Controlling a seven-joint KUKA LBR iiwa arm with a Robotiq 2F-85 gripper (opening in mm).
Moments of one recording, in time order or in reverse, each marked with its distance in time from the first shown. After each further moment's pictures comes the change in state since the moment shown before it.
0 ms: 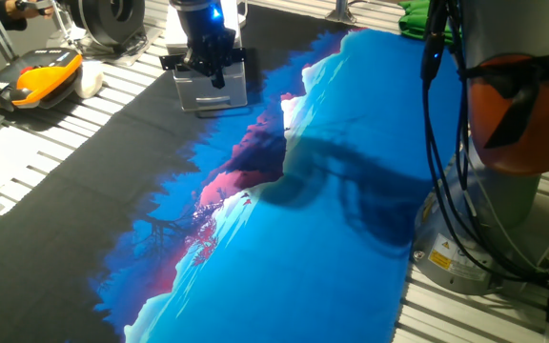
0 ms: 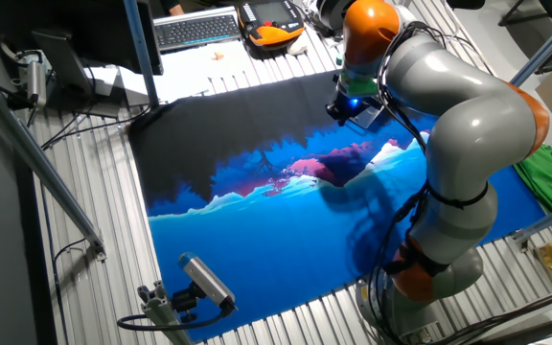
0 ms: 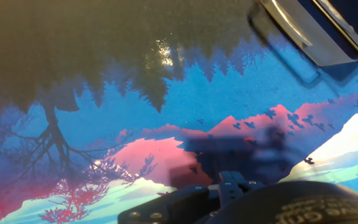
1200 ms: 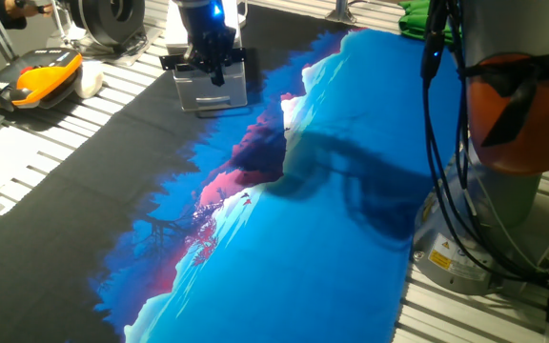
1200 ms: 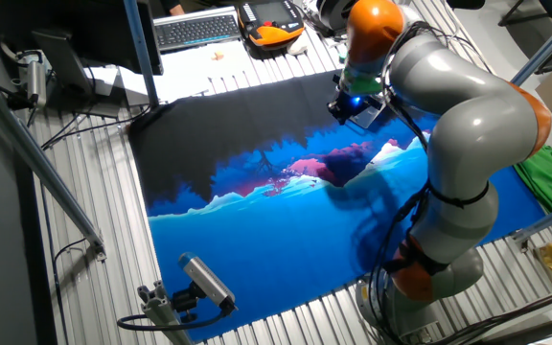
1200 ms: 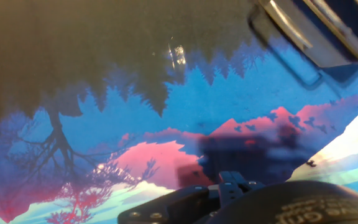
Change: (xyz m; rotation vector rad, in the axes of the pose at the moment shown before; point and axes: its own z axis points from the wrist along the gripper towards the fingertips) arm -0.010 -0.010 -0.006 -0.028 0.001 0.009
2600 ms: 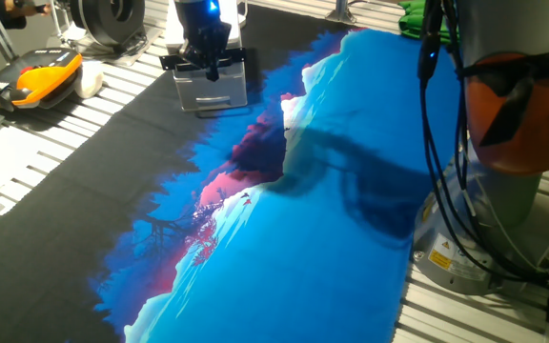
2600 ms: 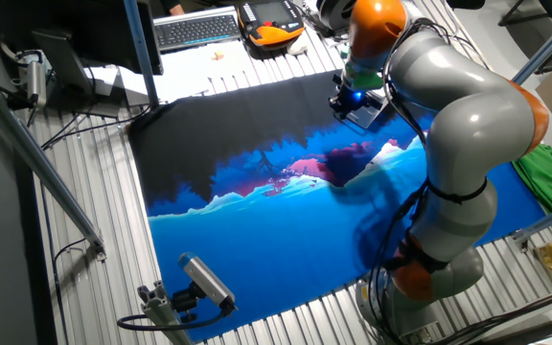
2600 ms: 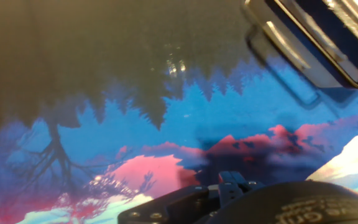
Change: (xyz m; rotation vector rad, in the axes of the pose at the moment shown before) arm -0.014 -0.002 0.004 -0.034 -0.013 -0.024
